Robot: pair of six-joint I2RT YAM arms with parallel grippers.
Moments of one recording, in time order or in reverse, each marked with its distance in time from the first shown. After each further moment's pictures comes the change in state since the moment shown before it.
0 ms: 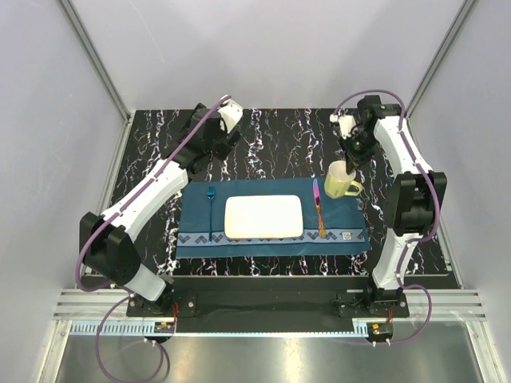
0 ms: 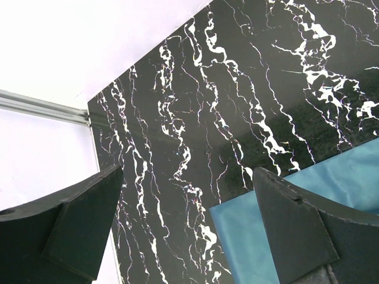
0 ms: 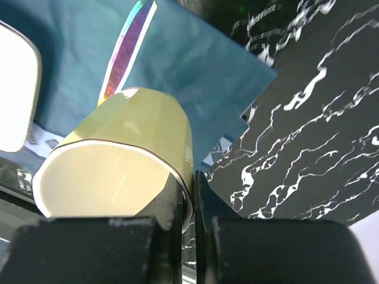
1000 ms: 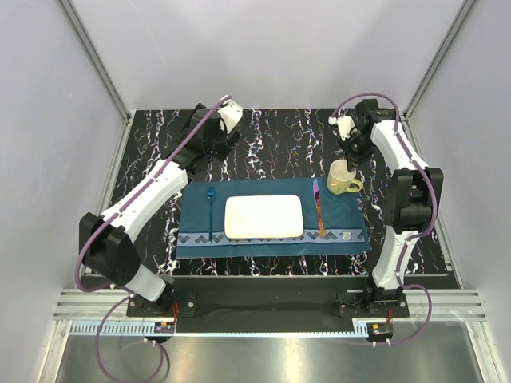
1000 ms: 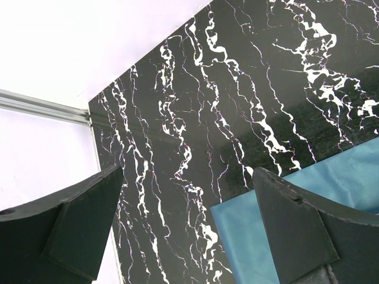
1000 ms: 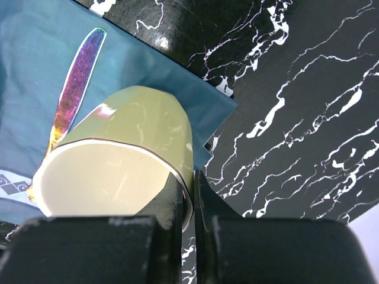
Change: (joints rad) left arm 0.000 -0.007 -0.006 0.001 0.000 0.005; right arm -0.004 0.019 -0.099 0.187 0.074 -0.047
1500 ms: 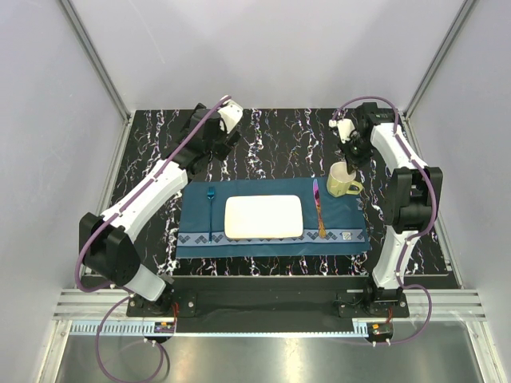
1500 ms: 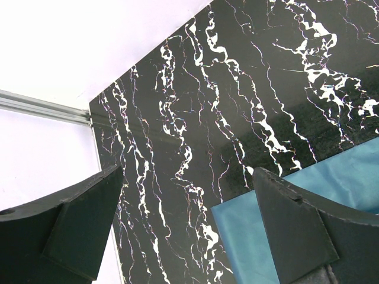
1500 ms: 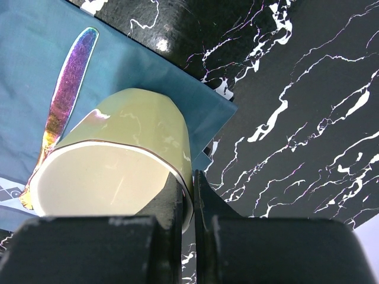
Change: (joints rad) left arm 0.000 0.000 0.000 0.000 0.000 0.004; right arm -0.005 0.008 -0.049 0.049 -0.002 0.000
